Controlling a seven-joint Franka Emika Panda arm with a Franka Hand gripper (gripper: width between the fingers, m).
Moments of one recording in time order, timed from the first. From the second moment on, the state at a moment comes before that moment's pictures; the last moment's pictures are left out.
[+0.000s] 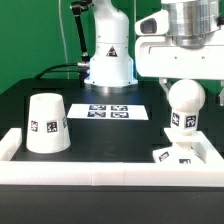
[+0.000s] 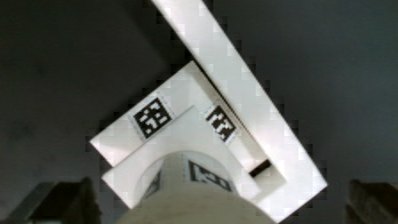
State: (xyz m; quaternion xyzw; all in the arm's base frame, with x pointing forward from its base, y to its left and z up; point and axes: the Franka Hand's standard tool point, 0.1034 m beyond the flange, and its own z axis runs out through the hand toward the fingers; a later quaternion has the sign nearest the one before) arm 0.593 0.118 0.114 -0.96 0.26 0.04 0.07
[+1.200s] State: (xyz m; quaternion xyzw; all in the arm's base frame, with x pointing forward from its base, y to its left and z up) arm 0.597 0.105 0.112 -0.93 -0.36 -0.01 0.04
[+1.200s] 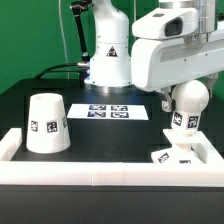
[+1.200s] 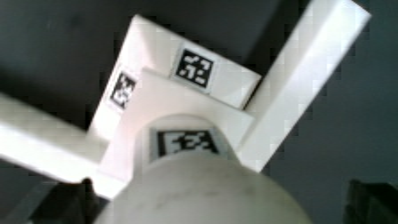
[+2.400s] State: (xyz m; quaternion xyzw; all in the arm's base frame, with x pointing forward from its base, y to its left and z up) arm 0.608 0.102 0.115 -0.76 -0.65 -0.01 0.00
